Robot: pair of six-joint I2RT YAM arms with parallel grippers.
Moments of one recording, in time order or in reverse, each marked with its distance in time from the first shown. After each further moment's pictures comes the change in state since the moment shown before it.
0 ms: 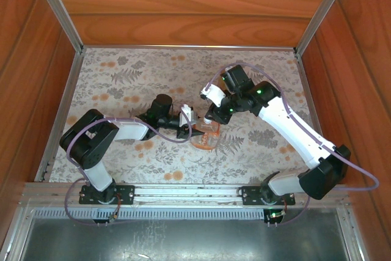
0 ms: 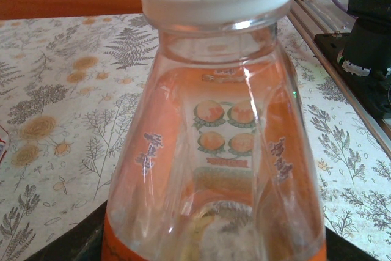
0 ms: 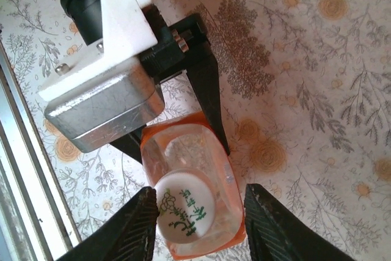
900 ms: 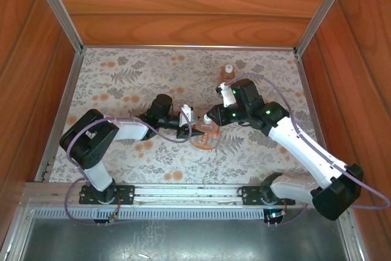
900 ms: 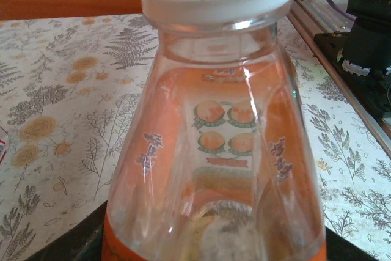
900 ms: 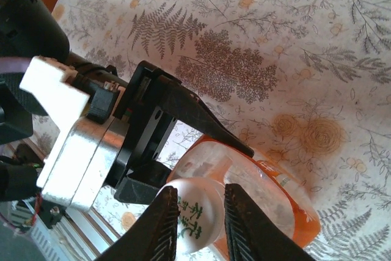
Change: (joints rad) left arm 0.001 0.000 0.000 0.000 -0.008 0.004; right arm -0.013 -0.200 -0.291 0.309 0.014 0.711
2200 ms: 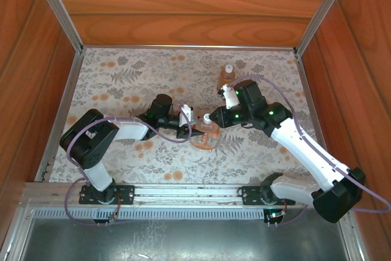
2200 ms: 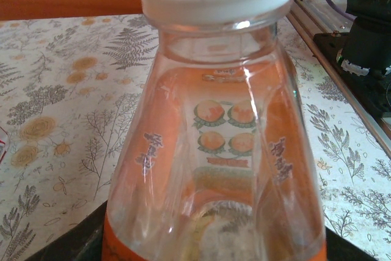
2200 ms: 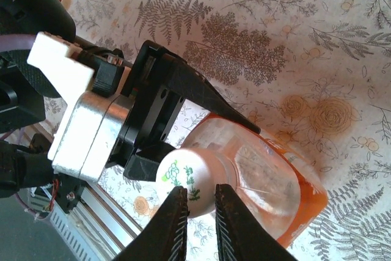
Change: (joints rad) left arm 0.002 0.001 0.000 0.000 0.002 0.001; right arm -0.013 -0.030 -0.004 -0.059 -0.056 0.010
